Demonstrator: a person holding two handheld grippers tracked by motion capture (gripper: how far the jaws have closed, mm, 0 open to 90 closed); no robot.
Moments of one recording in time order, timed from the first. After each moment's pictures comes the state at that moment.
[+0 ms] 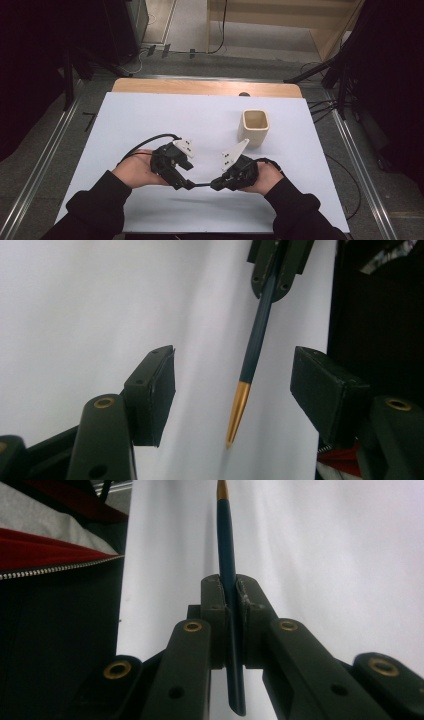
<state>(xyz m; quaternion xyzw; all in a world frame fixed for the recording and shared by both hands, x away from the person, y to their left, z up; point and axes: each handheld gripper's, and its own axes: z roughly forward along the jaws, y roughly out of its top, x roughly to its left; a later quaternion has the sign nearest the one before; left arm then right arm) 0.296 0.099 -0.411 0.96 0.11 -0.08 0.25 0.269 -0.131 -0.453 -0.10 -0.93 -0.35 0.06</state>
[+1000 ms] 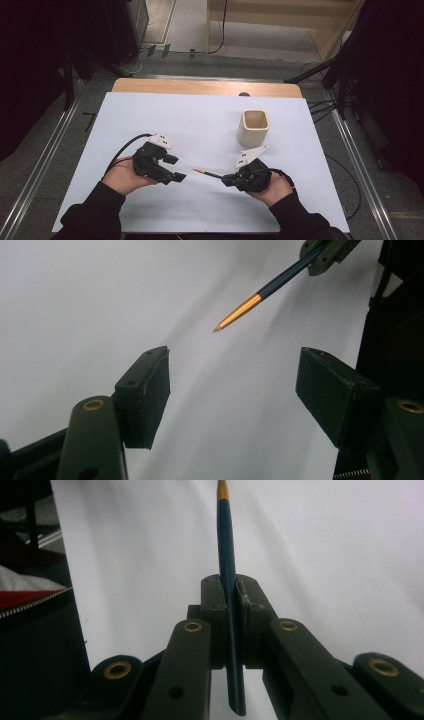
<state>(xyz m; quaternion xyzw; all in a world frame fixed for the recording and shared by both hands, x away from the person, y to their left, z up) 0.297 0.146 -0.424 0.91 0.24 -0.05 0.33 0.245 -0.158 -0.458 -0.27 -0.89 -0.35 0.00</state>
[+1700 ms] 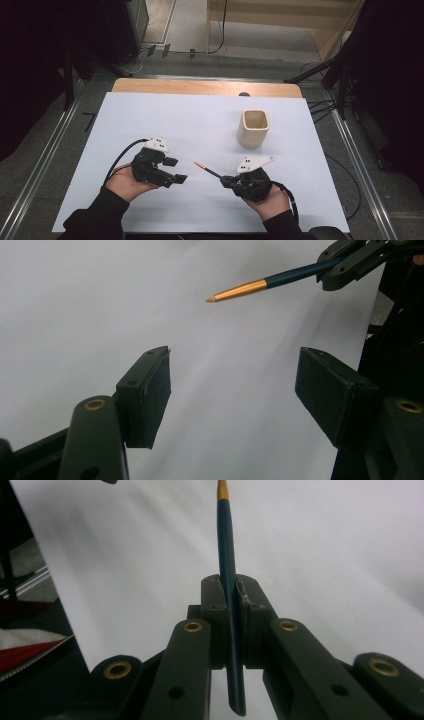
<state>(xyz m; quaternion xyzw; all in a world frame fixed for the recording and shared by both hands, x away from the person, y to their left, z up) 0.283 0.148 -0.428 0.89 0.26 -0.03 0.36 0.215 -0.149 -0.452 -0.35 -0.85 -0.38 -0.06</state>
